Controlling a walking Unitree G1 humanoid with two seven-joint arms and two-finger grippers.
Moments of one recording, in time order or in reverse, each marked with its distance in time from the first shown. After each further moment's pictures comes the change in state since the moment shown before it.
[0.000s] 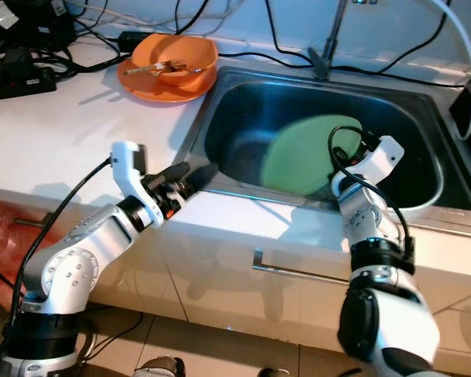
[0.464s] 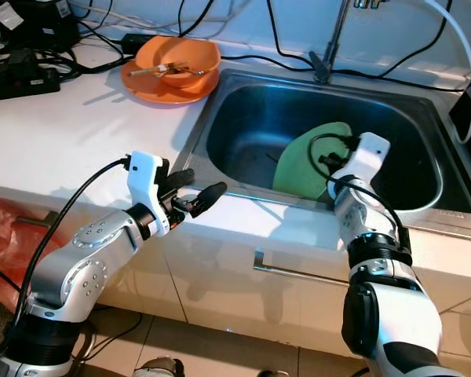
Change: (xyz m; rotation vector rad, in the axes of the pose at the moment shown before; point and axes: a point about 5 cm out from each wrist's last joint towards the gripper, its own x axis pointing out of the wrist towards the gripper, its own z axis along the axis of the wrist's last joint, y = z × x) left arm 0.000 -0.002 -0.009 0.233 0.055 -0.004; right arm 0.004 0.005 -0.009 -0.254 0.051 -0.015
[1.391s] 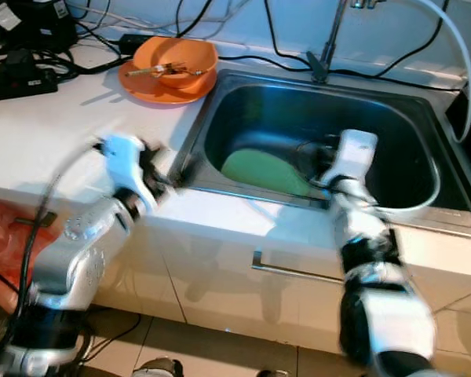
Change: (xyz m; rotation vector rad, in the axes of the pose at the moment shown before) left arm 0.002 0.029 0.028 0.079 -0.201 0.251; right arm -0.004 0.021 -0.003 -0.209 -0.093 0.045
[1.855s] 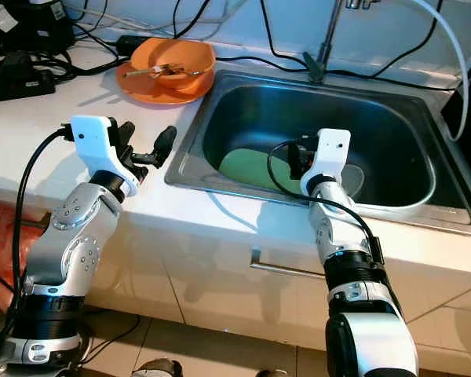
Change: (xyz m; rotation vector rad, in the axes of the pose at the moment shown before) left arm 0.000 0.019 0.009 -0.020 -0.071 0.143; right arm -0.010 0.027 0.002 -0.019 -0.085 0.115
